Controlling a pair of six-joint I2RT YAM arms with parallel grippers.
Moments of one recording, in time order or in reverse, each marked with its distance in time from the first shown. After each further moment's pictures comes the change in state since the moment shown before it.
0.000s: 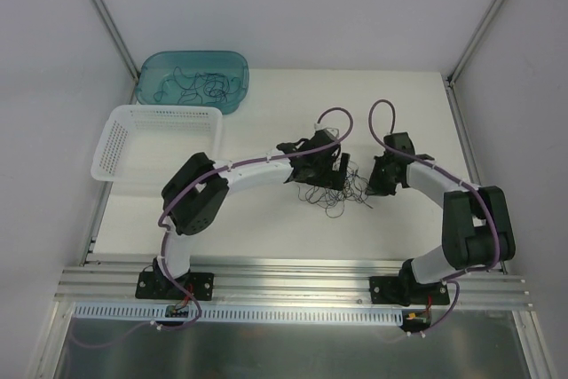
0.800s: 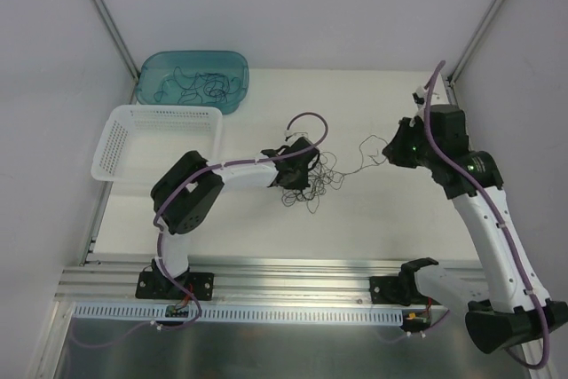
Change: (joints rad) left arm 0.061 -0.001 -0.163 0.063 -0.135 -0.109; right arm 0.103 -0.474 0.394 -0.432 0.053 -0.088
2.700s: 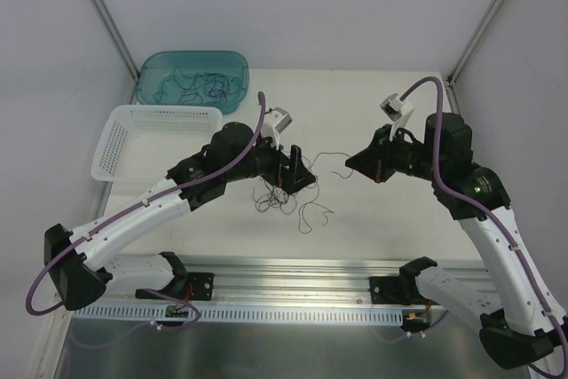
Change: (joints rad) left arm 0.029 -0.818 -0.233 0.046 0.384 0.330; right arm 0.145 -0.124 0.047 0.112 -0.475 -0.174
